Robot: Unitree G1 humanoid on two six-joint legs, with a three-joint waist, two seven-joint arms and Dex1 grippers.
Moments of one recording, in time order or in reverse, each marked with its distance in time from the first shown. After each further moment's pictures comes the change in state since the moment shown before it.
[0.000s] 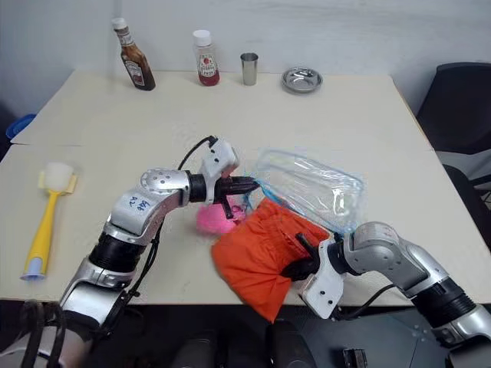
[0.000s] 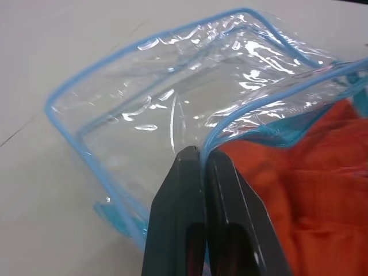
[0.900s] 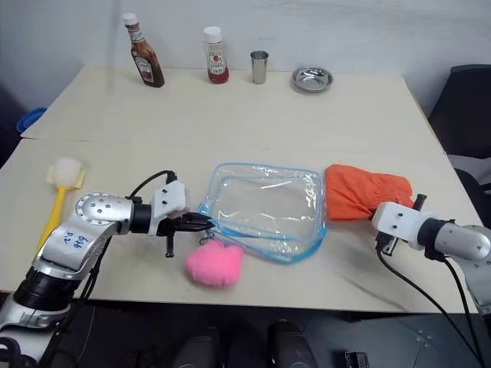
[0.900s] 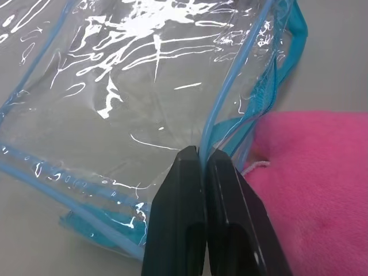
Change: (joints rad) left arm 0.335 0.396 0.047 -0.320 -0.049 -0.141 -0.383; right arm 0.290 -0.084 -0.478 0.138 0.237 0.637 -0.351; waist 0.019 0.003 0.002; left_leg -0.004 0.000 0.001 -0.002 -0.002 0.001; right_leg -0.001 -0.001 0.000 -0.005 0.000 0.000
